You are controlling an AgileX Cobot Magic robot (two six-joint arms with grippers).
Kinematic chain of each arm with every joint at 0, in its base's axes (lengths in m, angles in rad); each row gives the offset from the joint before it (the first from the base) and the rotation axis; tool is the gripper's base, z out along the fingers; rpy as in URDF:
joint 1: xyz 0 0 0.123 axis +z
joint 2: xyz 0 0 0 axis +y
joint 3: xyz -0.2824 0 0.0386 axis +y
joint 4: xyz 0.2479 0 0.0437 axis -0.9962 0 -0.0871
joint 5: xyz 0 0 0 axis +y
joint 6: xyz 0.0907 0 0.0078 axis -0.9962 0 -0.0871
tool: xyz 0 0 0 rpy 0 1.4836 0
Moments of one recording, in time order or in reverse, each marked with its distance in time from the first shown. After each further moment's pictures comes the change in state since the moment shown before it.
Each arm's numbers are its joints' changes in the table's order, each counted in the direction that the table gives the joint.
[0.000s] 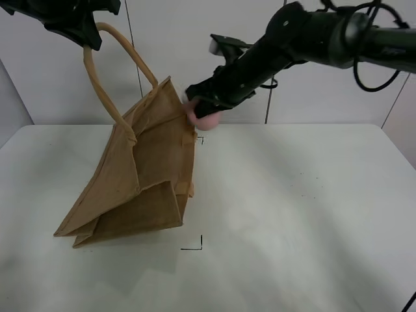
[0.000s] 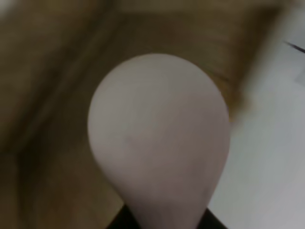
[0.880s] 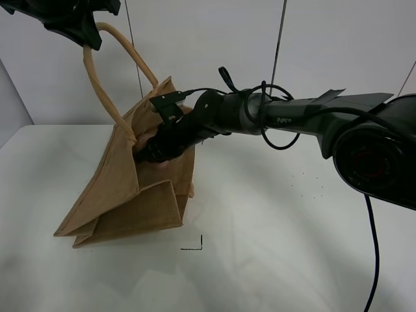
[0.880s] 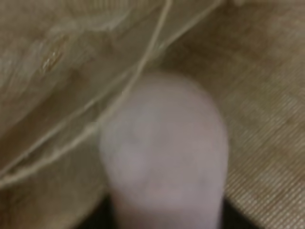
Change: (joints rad) left arm 0.000 0.000 0.000 0.000 0.001 -0.011; right arm 0.200 0.254 0.000 -0.088 -0.365 0.202
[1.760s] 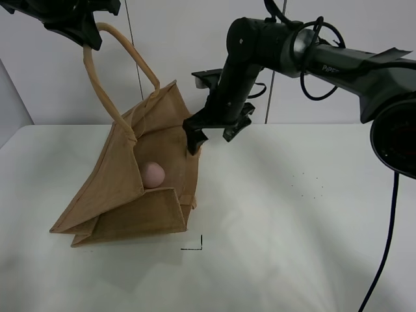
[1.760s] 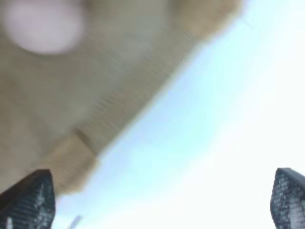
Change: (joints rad) left arm 0.000 0.000 0.000 0.001 0.000 -0.007; right arm -0.156 -0.077 -0.271 0.513 0.790 -0.519
